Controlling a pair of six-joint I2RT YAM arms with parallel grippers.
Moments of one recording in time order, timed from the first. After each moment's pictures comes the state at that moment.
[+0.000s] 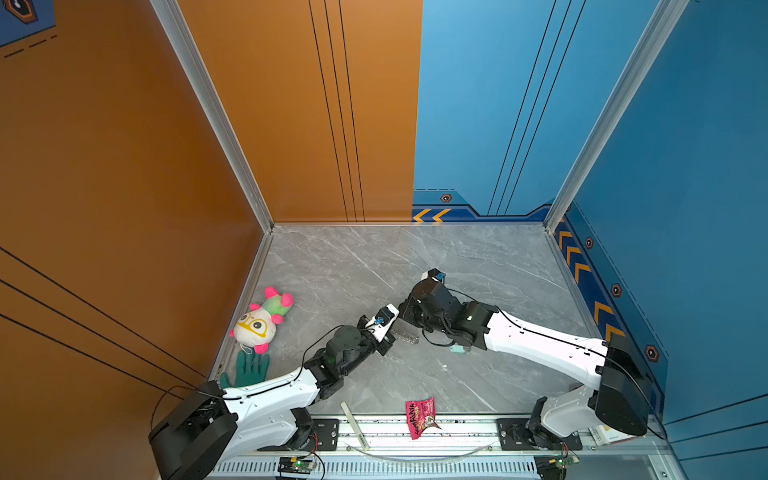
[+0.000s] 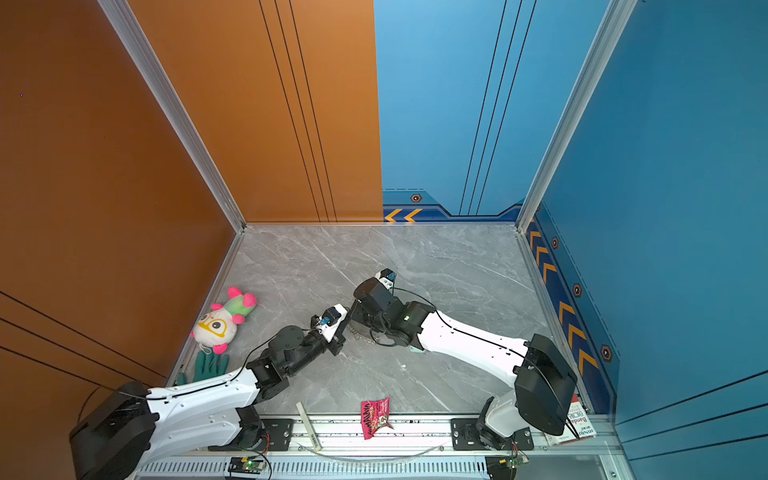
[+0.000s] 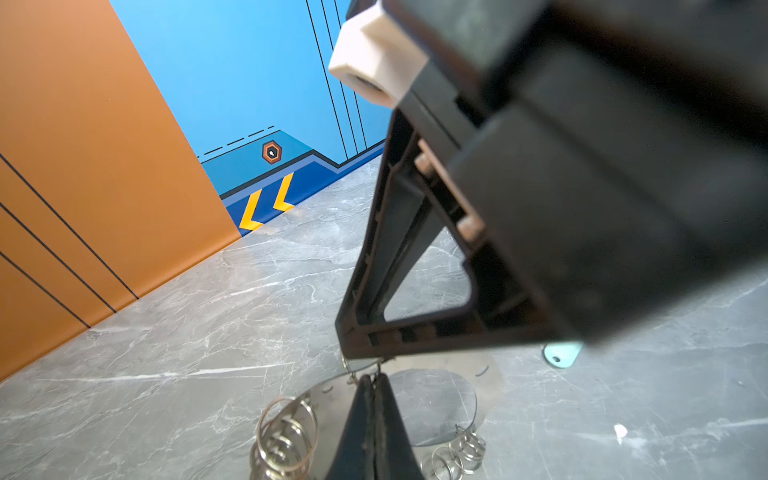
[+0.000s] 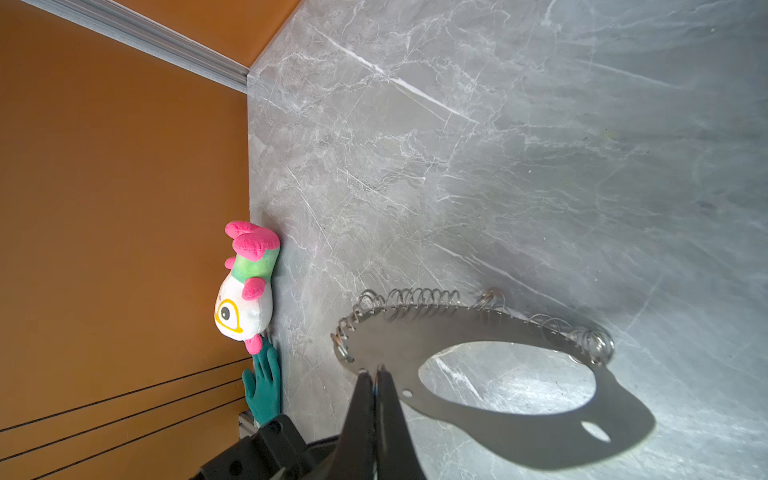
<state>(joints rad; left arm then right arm) -0.83 1.07 0.28 0.66 -0.11 0.17 0.97 1.49 1.13 -0.33 0.14 1.21</state>
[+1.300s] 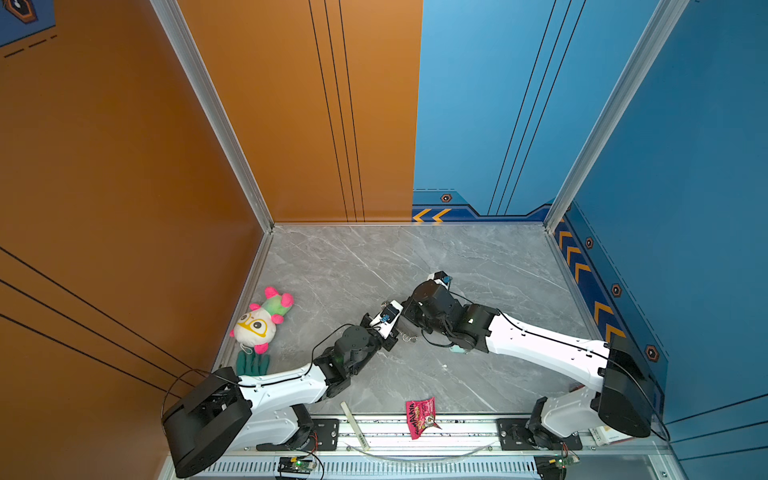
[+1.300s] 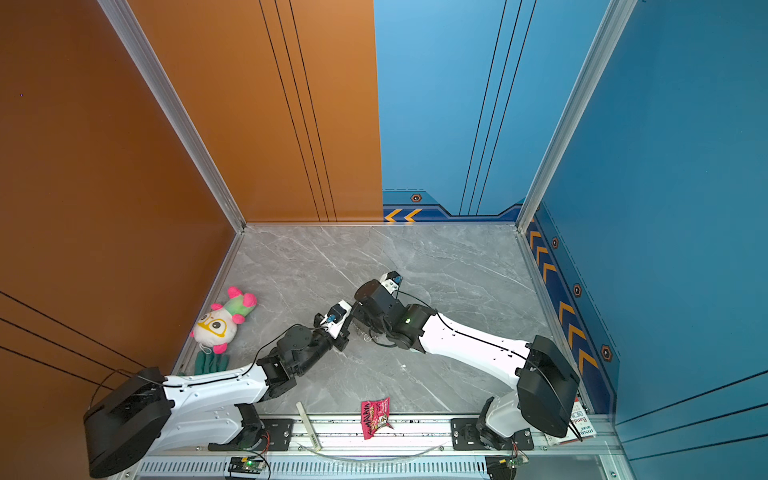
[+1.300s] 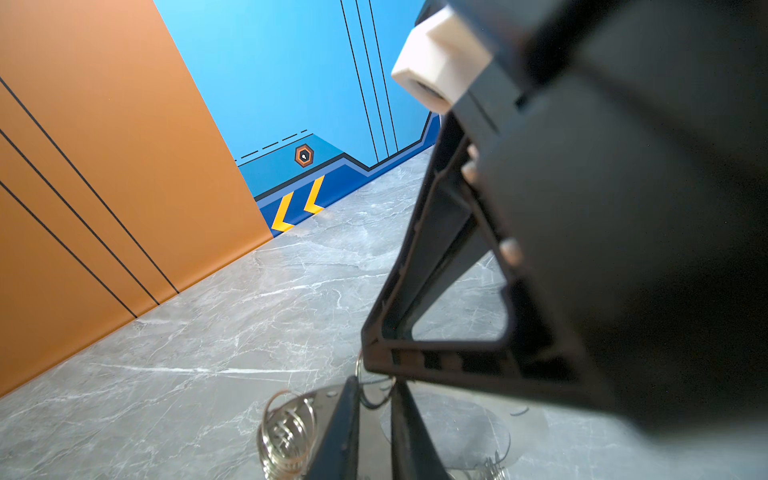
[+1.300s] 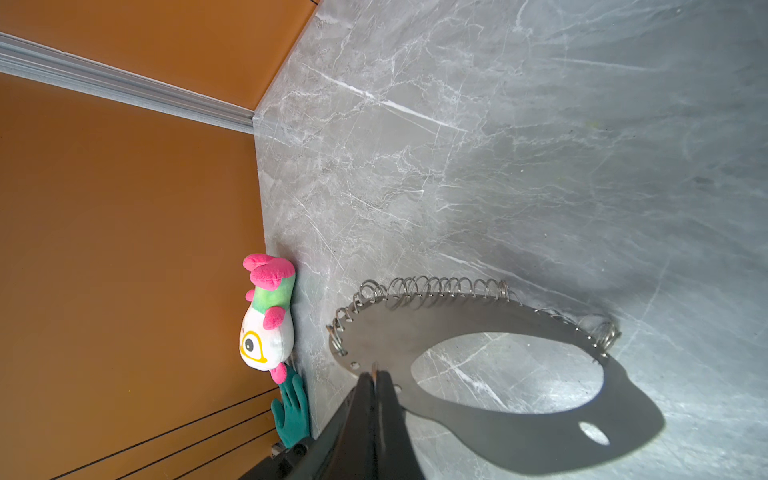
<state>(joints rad) -0.89 1.18 0.31 0.76 -0.26 0.20 0.98 1.47 1.10 -0.29 0.20 1.35</state>
